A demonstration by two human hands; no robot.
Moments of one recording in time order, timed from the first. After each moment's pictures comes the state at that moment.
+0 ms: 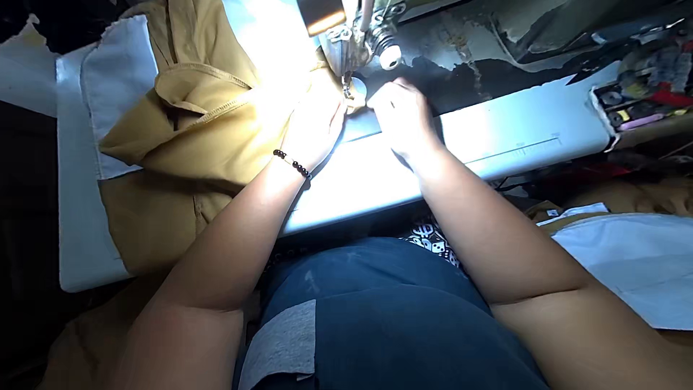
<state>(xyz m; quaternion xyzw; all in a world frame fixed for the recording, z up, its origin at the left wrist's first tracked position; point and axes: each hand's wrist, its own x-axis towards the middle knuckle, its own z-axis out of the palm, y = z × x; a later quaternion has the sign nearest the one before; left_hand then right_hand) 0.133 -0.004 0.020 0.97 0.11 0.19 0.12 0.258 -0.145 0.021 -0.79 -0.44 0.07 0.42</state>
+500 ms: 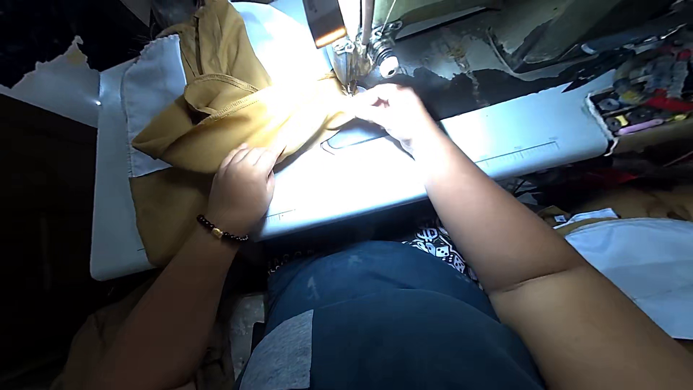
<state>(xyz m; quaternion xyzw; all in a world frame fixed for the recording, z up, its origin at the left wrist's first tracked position) -0.003 -0.007 0.064 0.97 0.19 0.11 -0.02 0.271 -0.133 0.028 -0.68 -0.44 0.24 0.53</state>
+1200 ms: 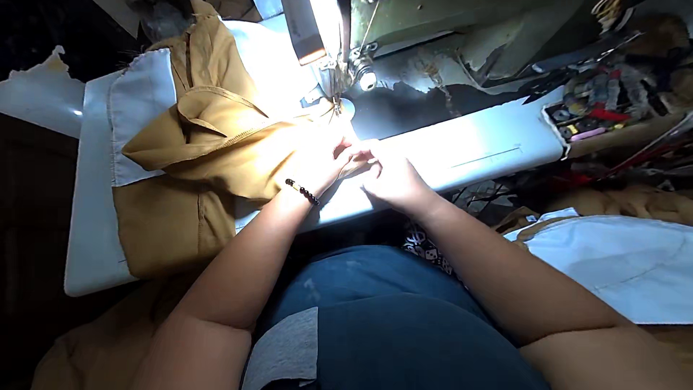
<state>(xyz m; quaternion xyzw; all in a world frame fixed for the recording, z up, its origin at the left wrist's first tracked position) 0.119 -0.045 0.015 0.92 0.18 0.13 0.32 0.210 -0.208 0.027 -0.70 -0.48 0.21 0.49</state>
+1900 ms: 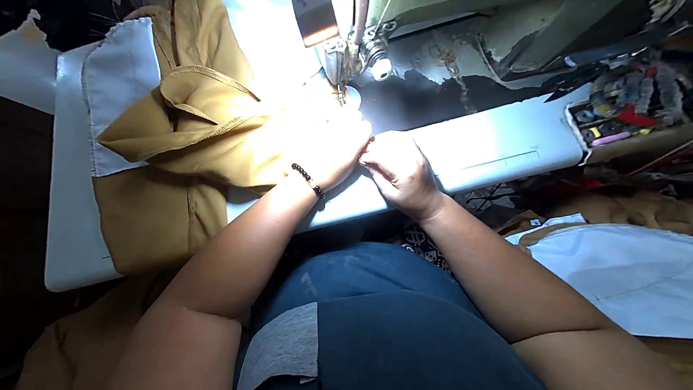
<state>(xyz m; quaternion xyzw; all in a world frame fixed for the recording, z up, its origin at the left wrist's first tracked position) 0.138 -0.044 0.025 0.98 -0.03 0.18 0.07 0.230 -0.203 -0.006 -0.64 -0.62 -0.11 0.44</state>
